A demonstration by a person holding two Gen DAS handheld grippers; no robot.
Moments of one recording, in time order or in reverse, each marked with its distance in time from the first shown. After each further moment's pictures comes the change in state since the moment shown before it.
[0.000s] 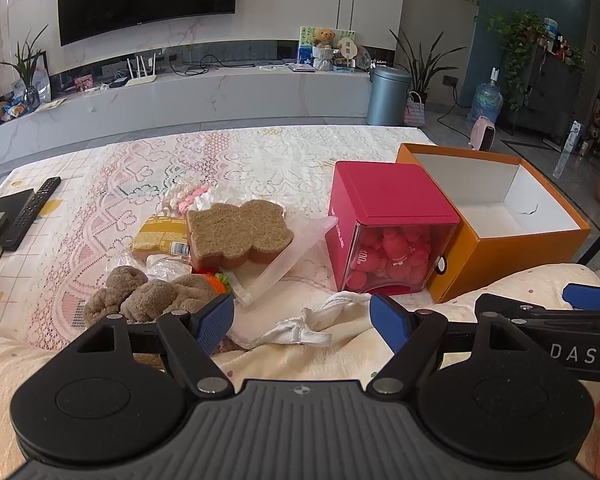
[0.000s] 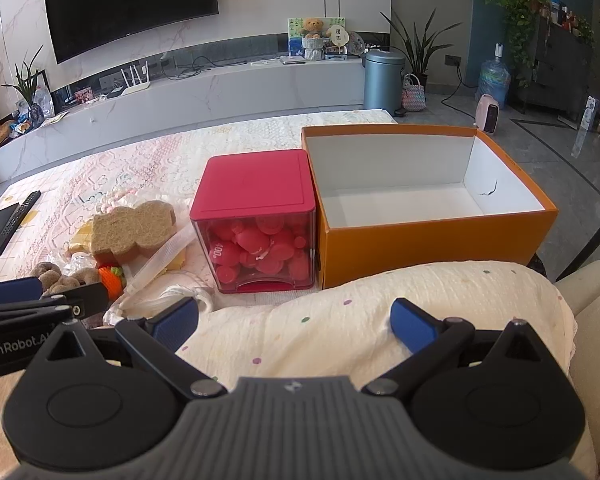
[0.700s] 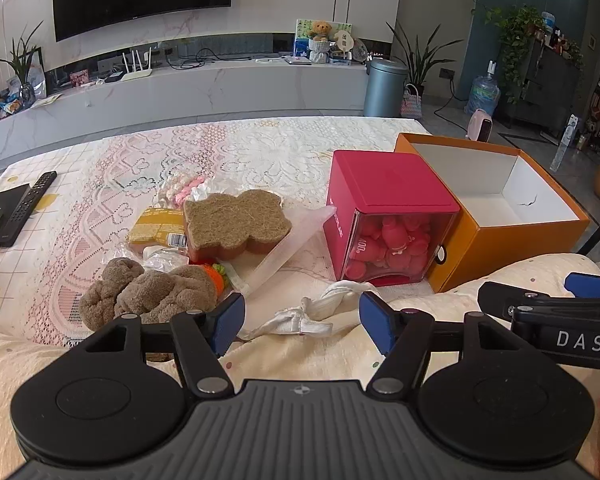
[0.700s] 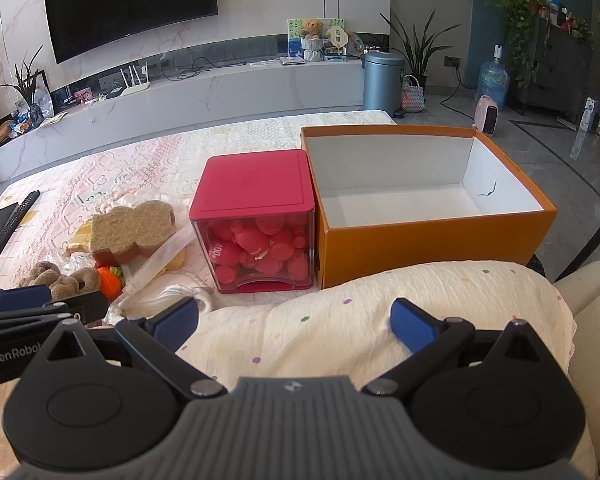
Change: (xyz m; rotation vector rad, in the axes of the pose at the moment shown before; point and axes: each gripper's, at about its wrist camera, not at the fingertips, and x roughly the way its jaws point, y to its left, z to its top) left arm 0.002 0.000 -0.004 0.015 0.017 -0.011; right arm -0.002 -0.001 -0.001 -0.007 -0.002 -0.005
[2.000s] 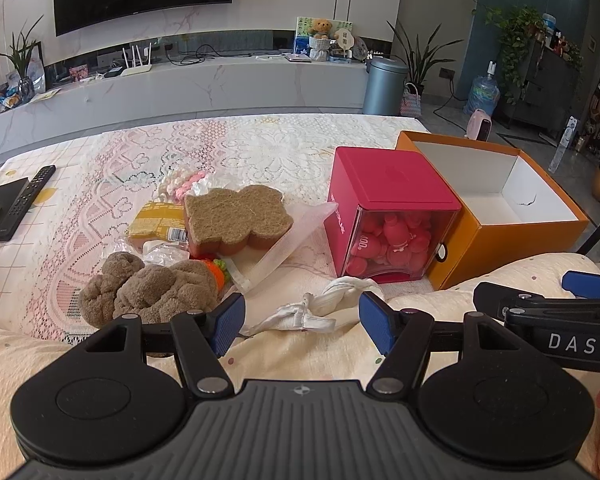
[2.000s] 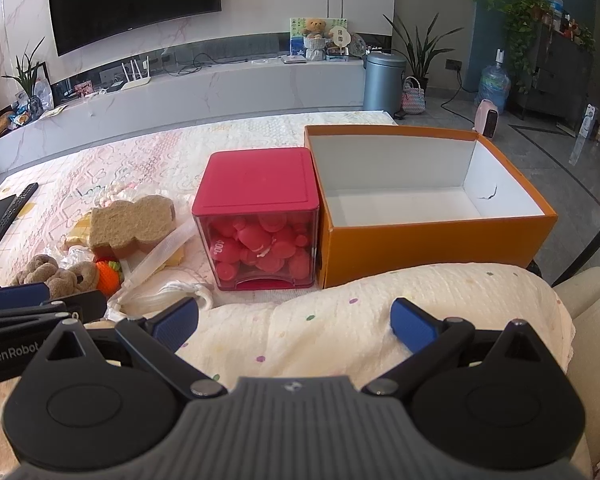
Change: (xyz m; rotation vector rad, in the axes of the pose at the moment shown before) left arm 0.001 0.001 -0.005 -0.005 0.004 -0.002; right arm 0.002 0.008 0.000 -0.030 0.003 -0.016
